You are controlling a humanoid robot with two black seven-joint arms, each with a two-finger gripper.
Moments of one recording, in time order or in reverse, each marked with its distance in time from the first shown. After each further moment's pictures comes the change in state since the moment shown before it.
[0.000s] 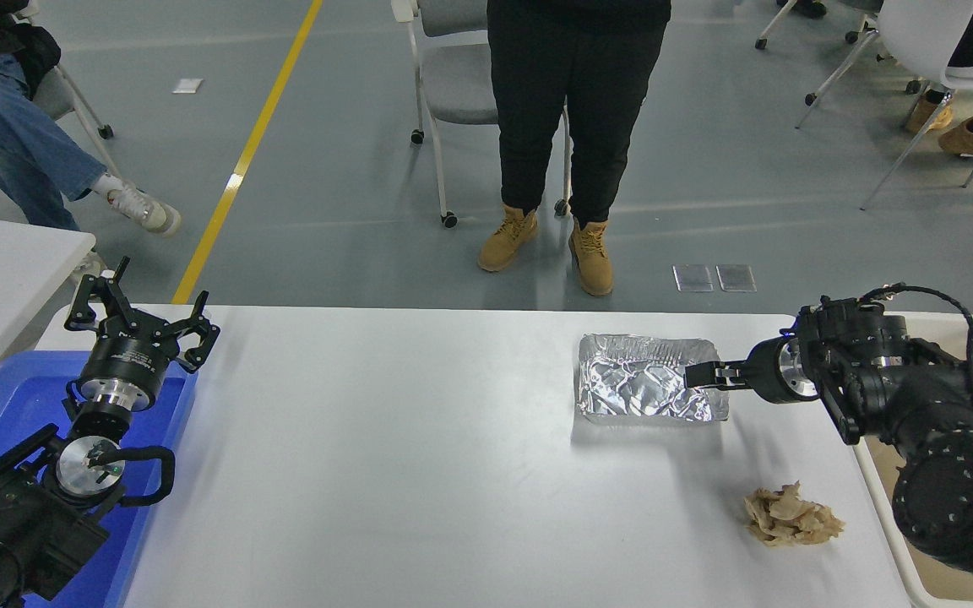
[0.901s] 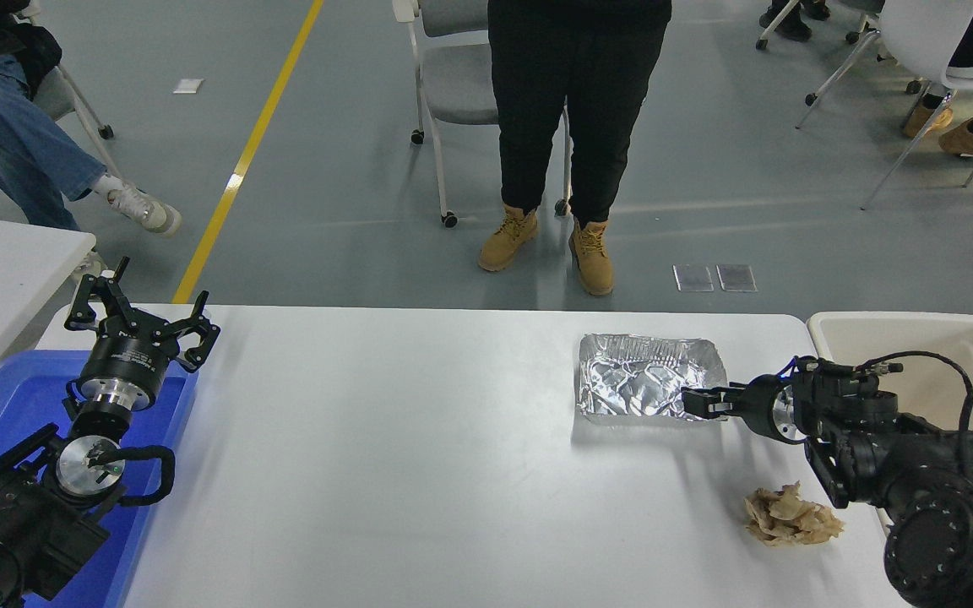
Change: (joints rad) left arm 0.000 0.000 0.000 0.000 0.000 0.000 0.000; right arm -0.093 0.028 0.023 0.000 0.011 -0.259 -0.041
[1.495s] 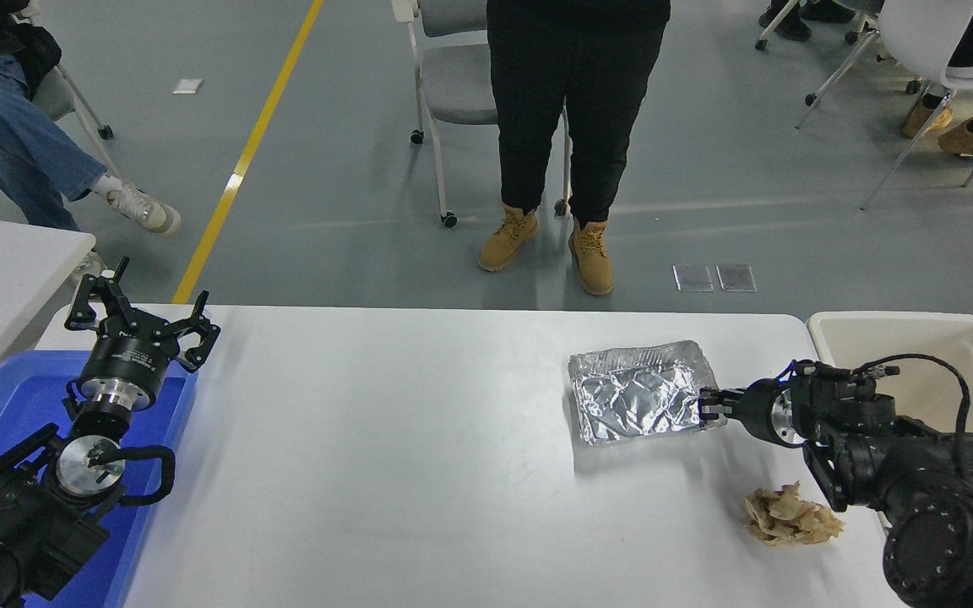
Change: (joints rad) left arm 0.000 0.000 0.000 0.000 0.000 0.000 0.000; right arm 0.002 0.000 0.002 0.002 -0.003 0.013 0.006
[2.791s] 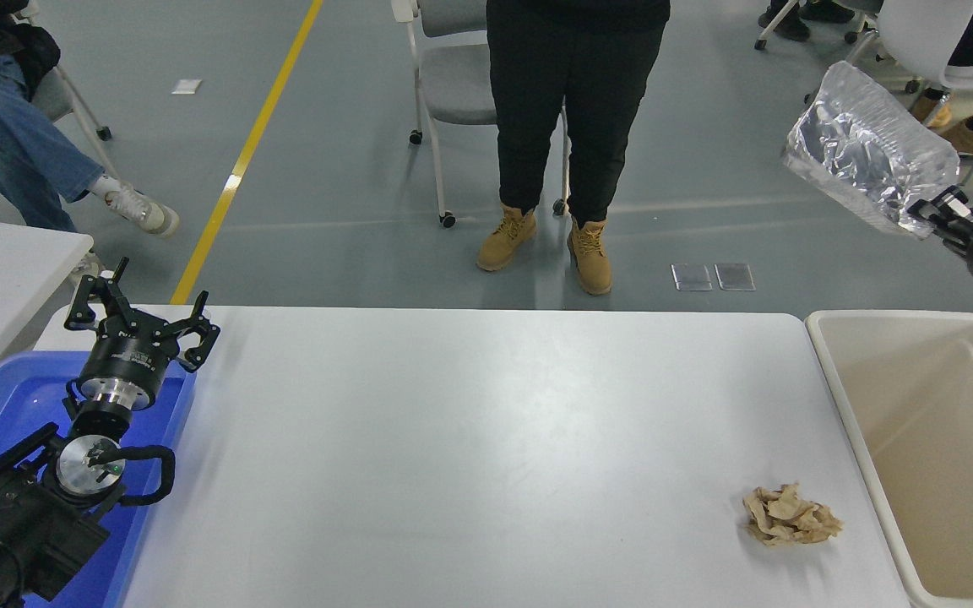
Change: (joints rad) left arm 0.000 0.000 0.000 0.000 0.000 0.000 0.000; right arm 0.215 -0.443 0.659 -0.005 0.205 0.286 -0.026
